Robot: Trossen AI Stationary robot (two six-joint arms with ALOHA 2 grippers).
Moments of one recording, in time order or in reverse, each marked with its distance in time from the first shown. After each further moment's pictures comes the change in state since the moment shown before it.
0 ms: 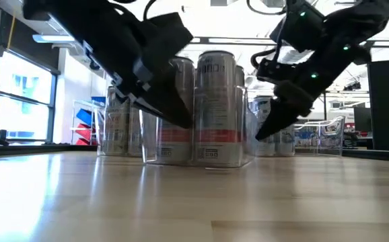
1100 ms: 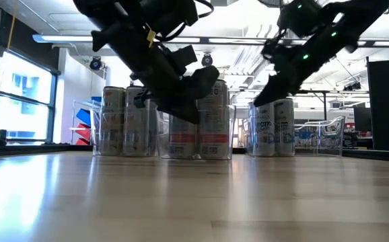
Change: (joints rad) left arm 0.271 0.000 -0.001 0.073 -0.103 0.045; right arm -0.288 -0.261 0.000 -0.050 -0.101 -0.172
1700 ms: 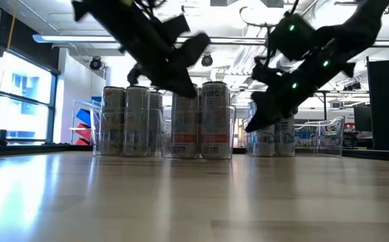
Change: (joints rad) left arm -0.073 -0.105 0.002 -0.062 -0.066 0.042; right arm 0.150 0.283 -0.046 0.270 0.286 0.159
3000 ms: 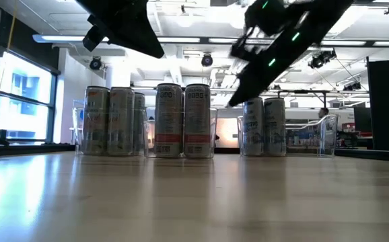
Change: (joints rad) left arm -0.228 -0.208 -0.001 -0.308 -0.090 -0.296; right arm -0.078 0.022 0.269 -0.216 -0.029 -0.355
